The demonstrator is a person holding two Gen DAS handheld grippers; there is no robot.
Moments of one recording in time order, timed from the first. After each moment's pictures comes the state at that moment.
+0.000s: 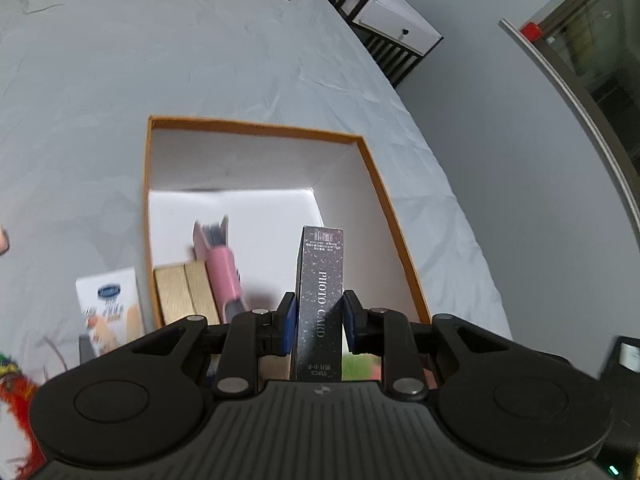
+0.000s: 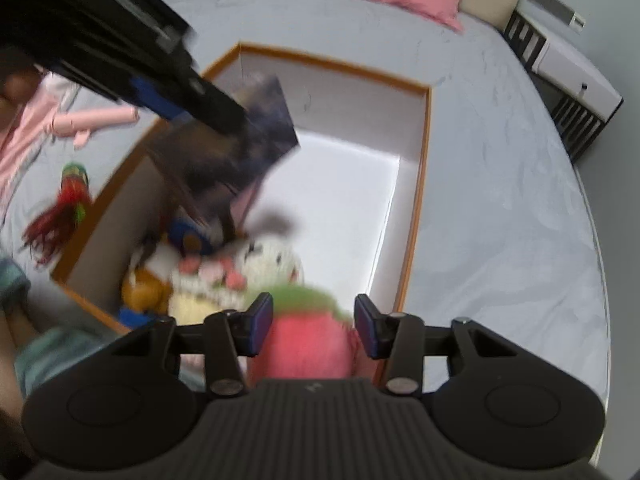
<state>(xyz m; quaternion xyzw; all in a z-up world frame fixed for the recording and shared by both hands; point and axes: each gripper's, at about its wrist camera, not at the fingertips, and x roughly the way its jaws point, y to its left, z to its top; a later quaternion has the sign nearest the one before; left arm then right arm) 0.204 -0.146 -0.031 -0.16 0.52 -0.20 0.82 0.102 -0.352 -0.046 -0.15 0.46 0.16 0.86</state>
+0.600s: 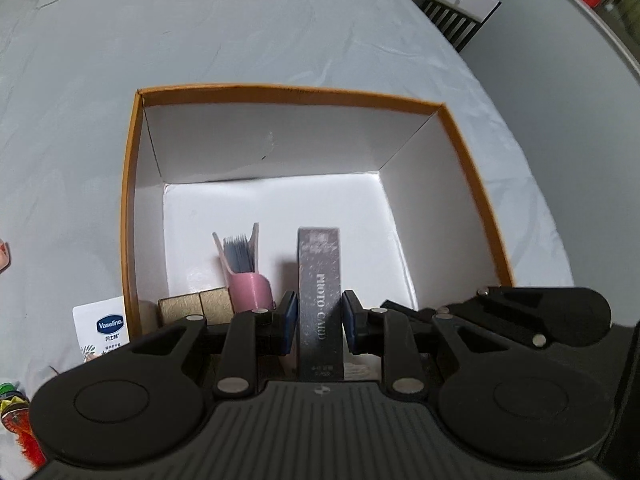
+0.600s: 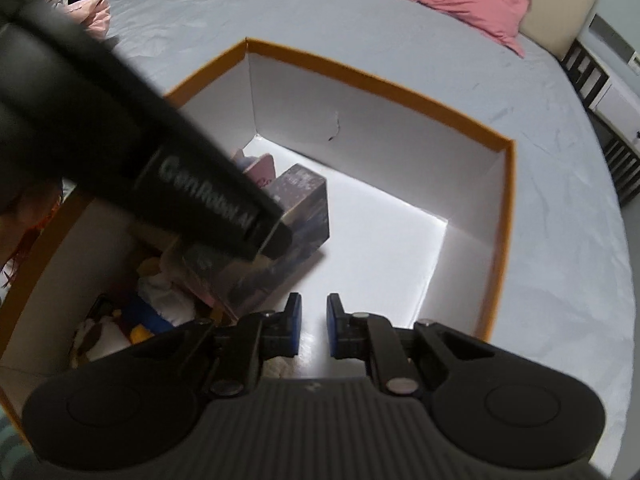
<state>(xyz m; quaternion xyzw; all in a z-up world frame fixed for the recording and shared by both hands) 0.250 -0.174 -0.089 -0.10 0.56 -0.13 0.81 0.201 -0.315 -0.091 -0.19 0.47 0.23 0.83</state>
